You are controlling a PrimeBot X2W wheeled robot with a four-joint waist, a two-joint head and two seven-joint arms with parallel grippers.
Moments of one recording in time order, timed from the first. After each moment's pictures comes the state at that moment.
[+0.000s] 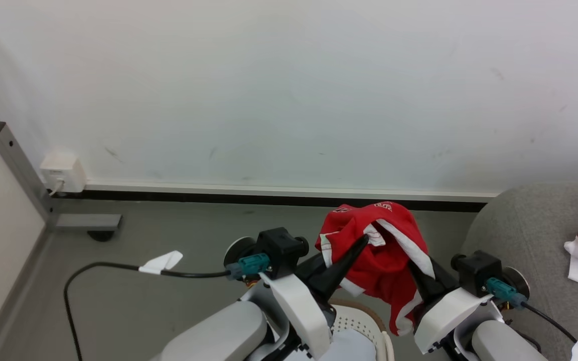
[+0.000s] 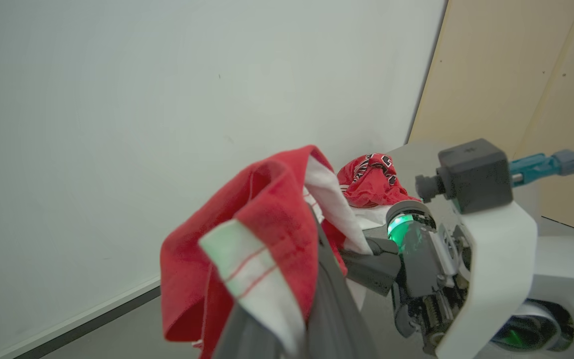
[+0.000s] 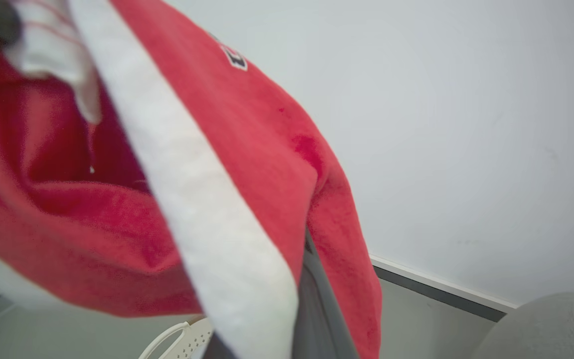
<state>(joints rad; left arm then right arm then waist) -0.69 0.23 -1.05 0.30 -0.75 -0.03 -0.23 -0.47 -0.14 0.57 0.64 0.47 0.13 -0.26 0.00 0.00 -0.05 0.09</state>
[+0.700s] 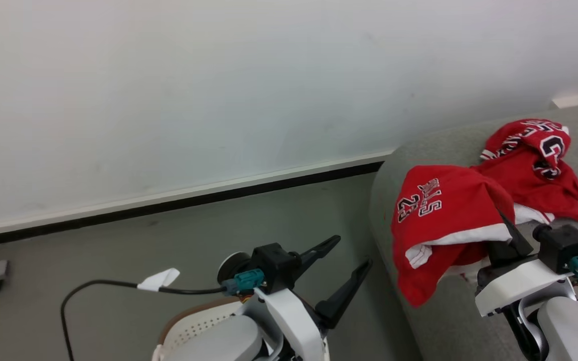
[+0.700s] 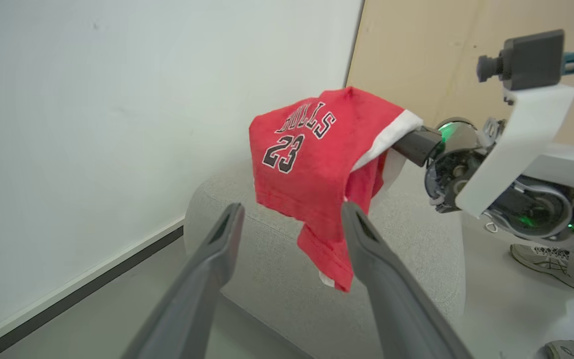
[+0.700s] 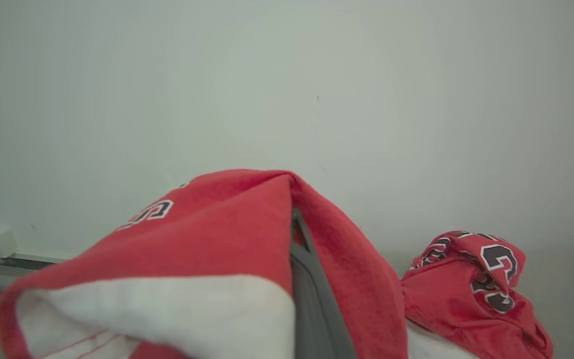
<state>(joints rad) -0.64 0.23 -1.05 0.33 -0.72 -0.01 -0.25 -0.45 -0.23 0.32 0.50 0.40 0.13 -0.26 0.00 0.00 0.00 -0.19</state>
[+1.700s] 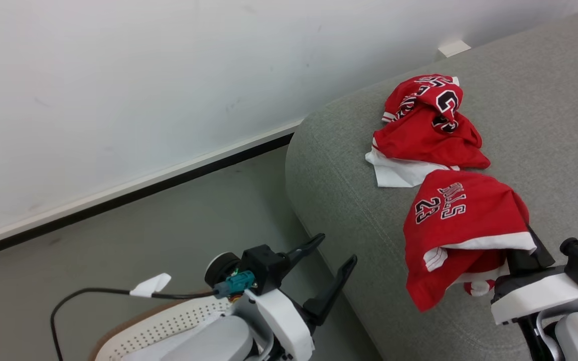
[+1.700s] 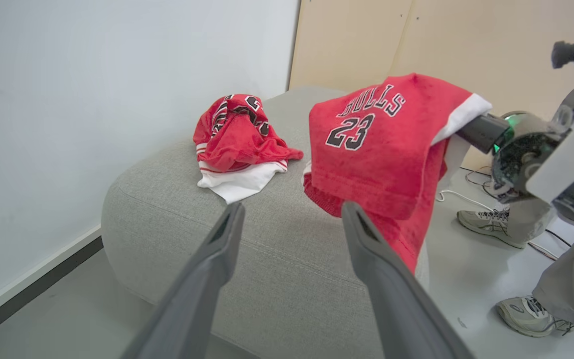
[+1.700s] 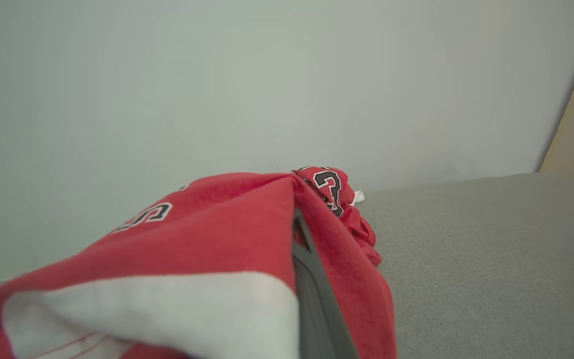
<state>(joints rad) -0.60 0.22 -0.98 0.39 -0.63 -0.04 -0.26 -0.34 -0.22 0.20 0.39 0.38 0.13 -0.26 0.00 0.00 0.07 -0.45</state>
